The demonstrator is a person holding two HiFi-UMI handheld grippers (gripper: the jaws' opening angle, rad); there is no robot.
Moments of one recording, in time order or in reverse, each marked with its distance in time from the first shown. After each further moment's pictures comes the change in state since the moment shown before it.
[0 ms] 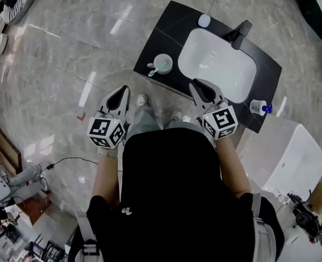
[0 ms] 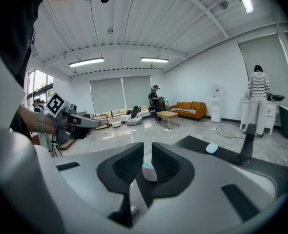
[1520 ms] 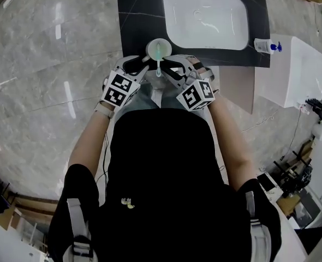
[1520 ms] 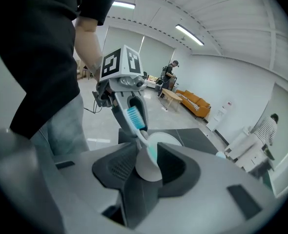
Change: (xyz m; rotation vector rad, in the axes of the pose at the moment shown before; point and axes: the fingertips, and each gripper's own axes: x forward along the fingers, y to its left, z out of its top) left arm 0.187 0.034 -0.137 0.463 0.524 -0.808; right arm 0.161 0.040 -0.121 -0.464 0.372 -0.122
